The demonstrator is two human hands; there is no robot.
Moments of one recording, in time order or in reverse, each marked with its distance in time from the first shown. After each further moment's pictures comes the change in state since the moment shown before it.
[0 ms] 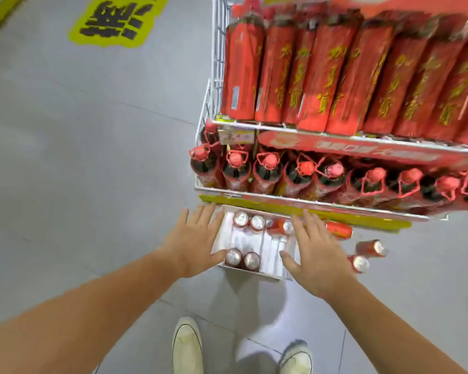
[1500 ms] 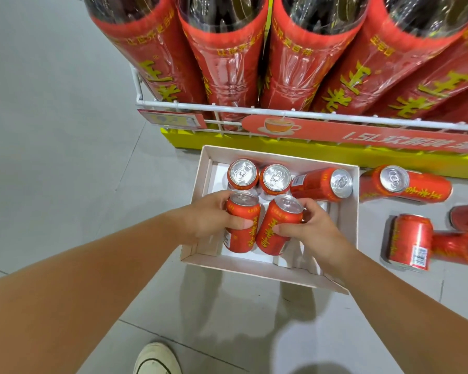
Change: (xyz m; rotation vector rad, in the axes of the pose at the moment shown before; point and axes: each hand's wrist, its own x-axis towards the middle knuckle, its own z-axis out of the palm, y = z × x) left_hand 0.194 0.016 0.295 -1.547 -0.510 -0.278; right_hand 0.165 0.041 0.325 1.469 -0.149 0.467
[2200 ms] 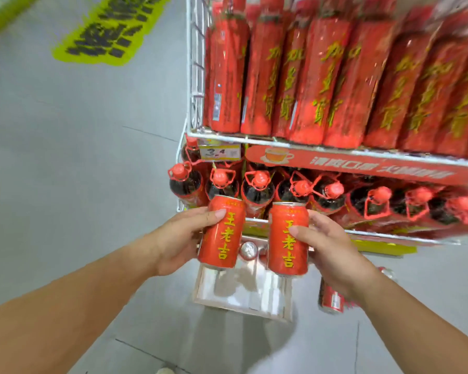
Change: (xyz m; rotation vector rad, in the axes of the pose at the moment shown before) left_hand -0.257 0.217 0.008 -0.377 0.075 0.212; right_hand -0.210 -0.272 -0.046 0.140 -0.114 -0.244
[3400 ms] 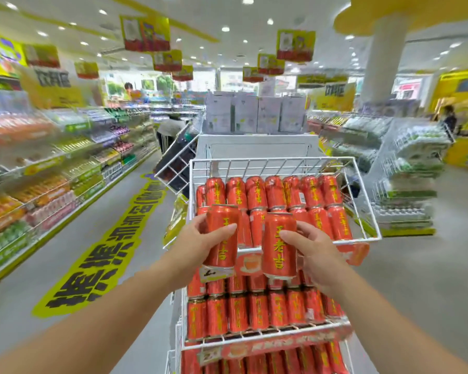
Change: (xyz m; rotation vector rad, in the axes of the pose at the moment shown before) left_hand -0.407 0.565 0.256 0.235 -0.081 0.821; right_hand -0.341 -0.643 0.082 0.000 0.169 -0.723
